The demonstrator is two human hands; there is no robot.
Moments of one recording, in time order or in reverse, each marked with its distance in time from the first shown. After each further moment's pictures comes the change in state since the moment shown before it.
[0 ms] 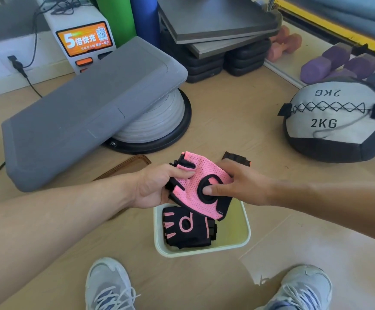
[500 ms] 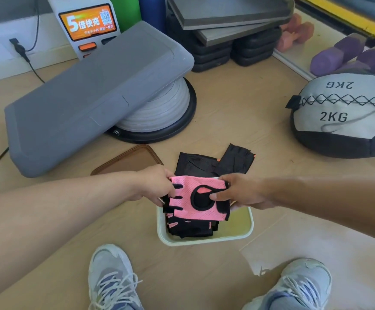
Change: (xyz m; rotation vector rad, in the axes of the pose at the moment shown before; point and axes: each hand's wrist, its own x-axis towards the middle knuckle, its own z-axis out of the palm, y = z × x) left_hand 0.020 -0.031 -0.030 0.711 0.283 -0.137; right_hand 0.026 0.043 0.029 0.348 -0.171 0.372
